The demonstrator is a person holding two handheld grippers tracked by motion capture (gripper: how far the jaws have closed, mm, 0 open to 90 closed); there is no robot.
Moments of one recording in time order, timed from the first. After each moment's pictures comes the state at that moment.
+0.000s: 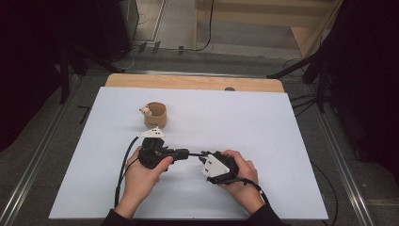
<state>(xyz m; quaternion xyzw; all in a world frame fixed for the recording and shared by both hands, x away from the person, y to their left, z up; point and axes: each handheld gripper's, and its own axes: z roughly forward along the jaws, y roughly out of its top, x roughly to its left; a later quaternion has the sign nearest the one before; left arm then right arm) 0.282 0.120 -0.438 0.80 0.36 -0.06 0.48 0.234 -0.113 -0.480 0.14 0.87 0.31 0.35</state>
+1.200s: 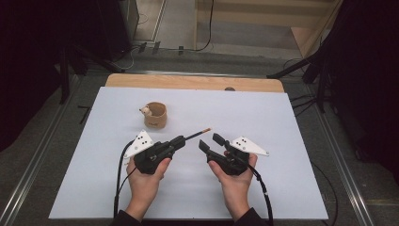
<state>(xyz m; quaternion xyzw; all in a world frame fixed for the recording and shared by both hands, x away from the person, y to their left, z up) 0.261 0.125 -0.443 0.71 0.32 0.10 0.62 0.237 -0.133 -0.457 0.48 0.64 0.58 0.16</state>
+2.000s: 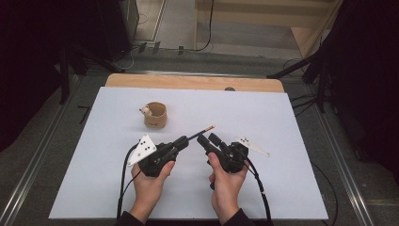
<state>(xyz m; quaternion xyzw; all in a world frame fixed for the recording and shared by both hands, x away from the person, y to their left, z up) 0.257 0.119 -0.454 0.69 0.29 0.13 0.65 0.242 -0.125 -0.462 0.58 0.52 0.63 0.05</state>
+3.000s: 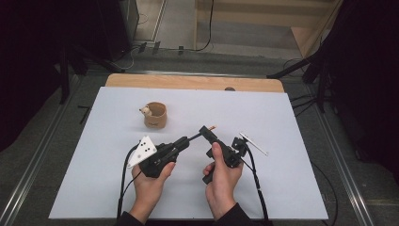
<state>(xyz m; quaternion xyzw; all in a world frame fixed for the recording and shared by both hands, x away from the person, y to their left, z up) 0.255 0.117 -0.455 0.68 0.28 0.13 0.66 0.258 -0.125 -0.467 0.64 0.39 0.65 -0.07</state>
